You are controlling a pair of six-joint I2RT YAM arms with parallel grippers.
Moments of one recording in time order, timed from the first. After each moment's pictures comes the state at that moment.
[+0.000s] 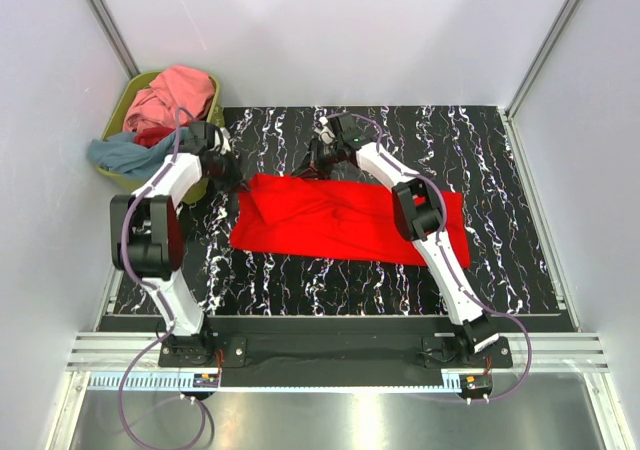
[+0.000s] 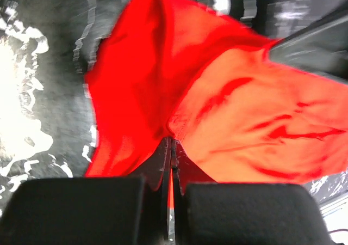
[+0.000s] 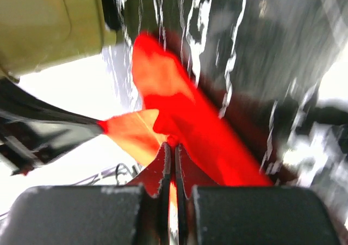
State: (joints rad) left arm -0.01 1.83 1.34 -0.59 0.37 -0.40; right arm 0.48 2.76 2.43 -0.43 -0.82 0.82
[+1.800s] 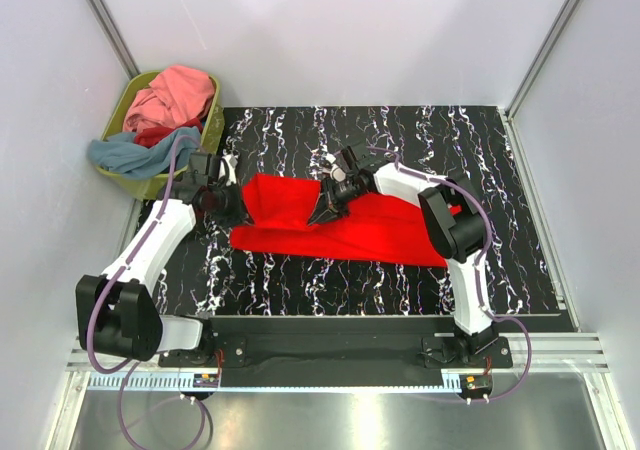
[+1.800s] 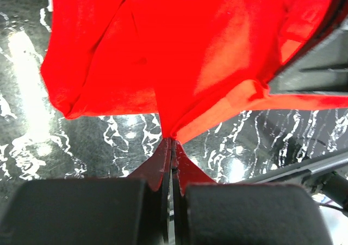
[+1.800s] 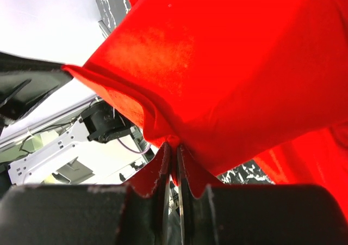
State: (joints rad) left arm -0.16 1.31 1.02 -0.74 0.30 -0.39; right arm 0.54 2.16 1.53 -0.41 -0.93 0.69
